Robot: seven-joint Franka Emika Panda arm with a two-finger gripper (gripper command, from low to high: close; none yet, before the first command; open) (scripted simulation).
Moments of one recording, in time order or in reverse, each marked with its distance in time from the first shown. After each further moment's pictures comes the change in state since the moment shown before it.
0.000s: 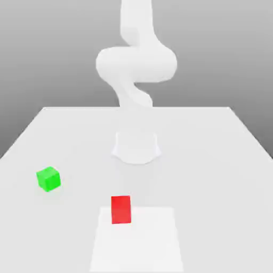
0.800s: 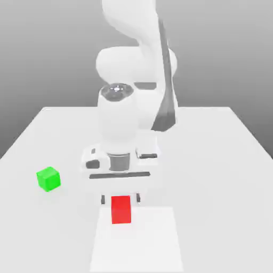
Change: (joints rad) arm -0.065 0.902 -0.029 -0.513 0.060 0.693 -0.236
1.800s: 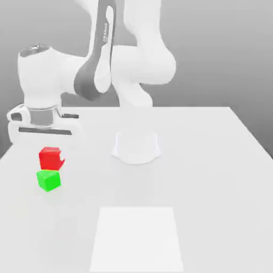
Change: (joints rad) arm -0.475 -0.444 -0.425 -0.058 -0.317 -0.374 -0.350
